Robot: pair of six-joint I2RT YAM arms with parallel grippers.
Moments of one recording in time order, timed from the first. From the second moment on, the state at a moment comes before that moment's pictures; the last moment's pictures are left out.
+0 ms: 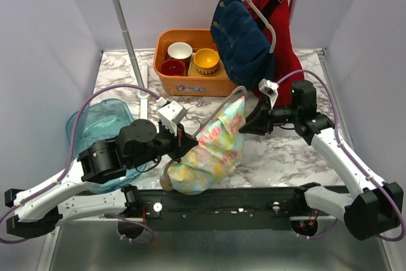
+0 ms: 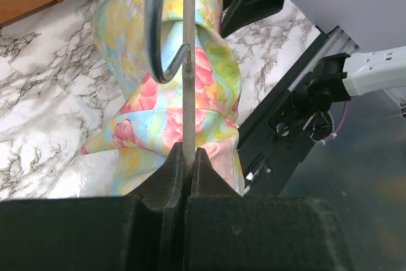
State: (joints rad) left arm -1.15 0.77 1.10 -0.67 -0.16 -0.43; right arm 0.29 1.11 0.85 -0.20 -1.22 -0.04
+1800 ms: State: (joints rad) left arm -0.88 1.04 1.36 -0.86 -0.06 -0.25; right arm 0.17 0.85 0.86 -0.72 -1.38 -0.78
